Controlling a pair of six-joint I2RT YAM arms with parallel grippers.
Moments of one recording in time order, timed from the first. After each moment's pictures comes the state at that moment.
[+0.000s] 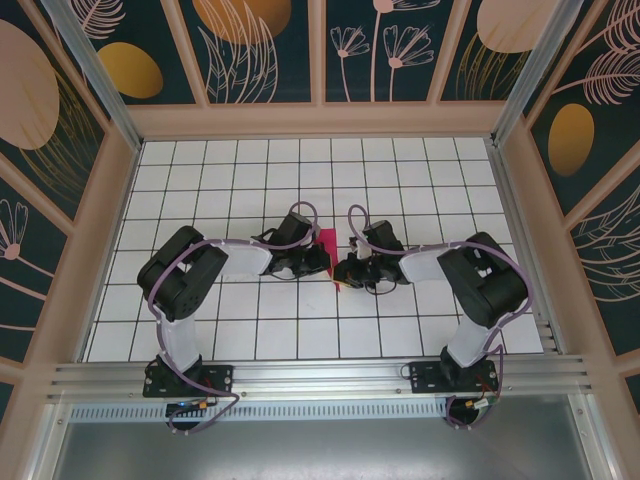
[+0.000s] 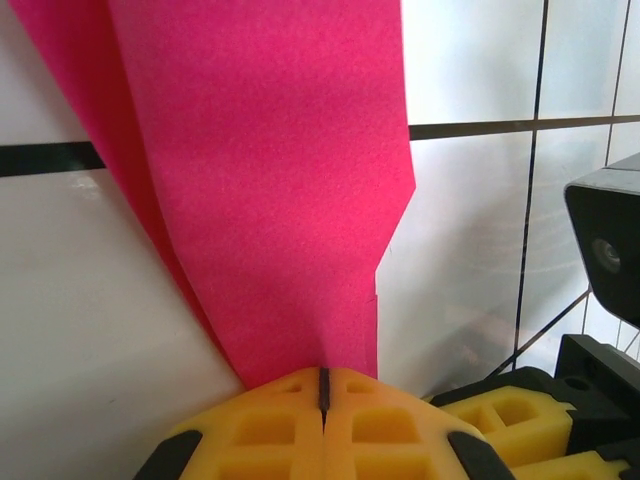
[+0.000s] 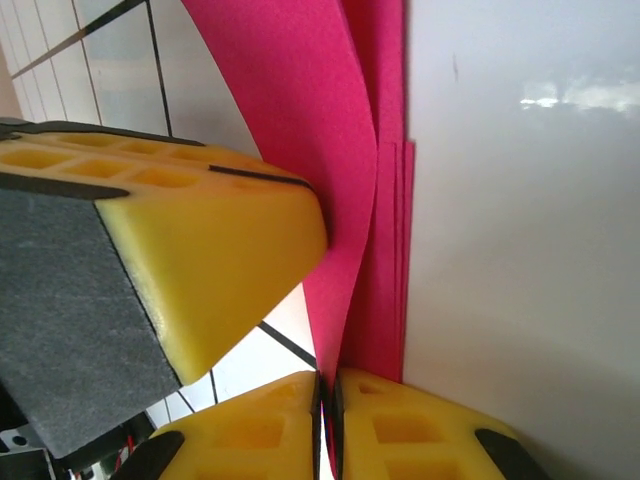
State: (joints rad) left arm -0.69 1.90 0.93 0.07 0.40 -0.87; right arm 0.58 1.72 0.66 0.12 -0.64 0.79
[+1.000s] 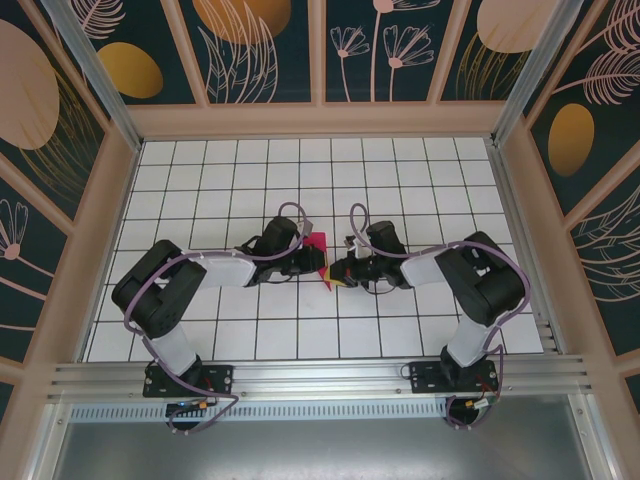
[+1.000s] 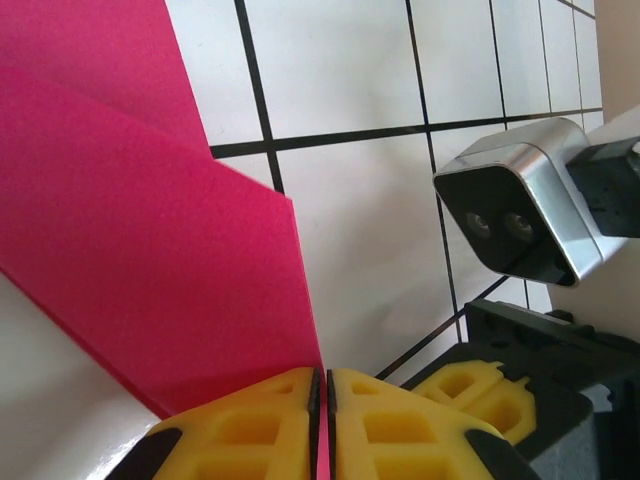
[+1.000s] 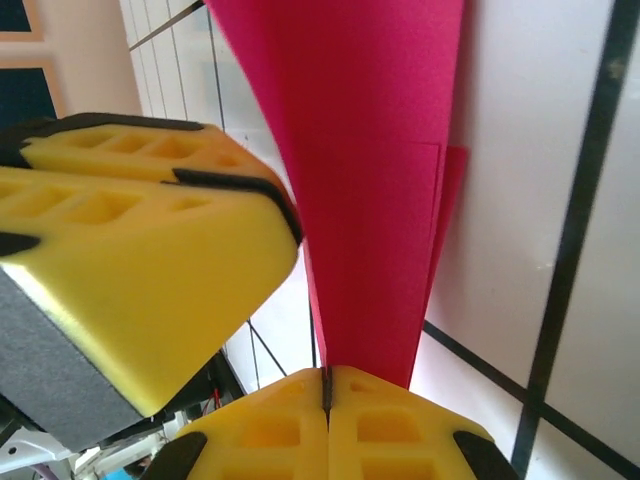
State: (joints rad) left arm -0.68 1.73 0.76 0.24 0.40 -0.80; right arm 0.57 1.74 0.60 0.36 -0.82 0.92
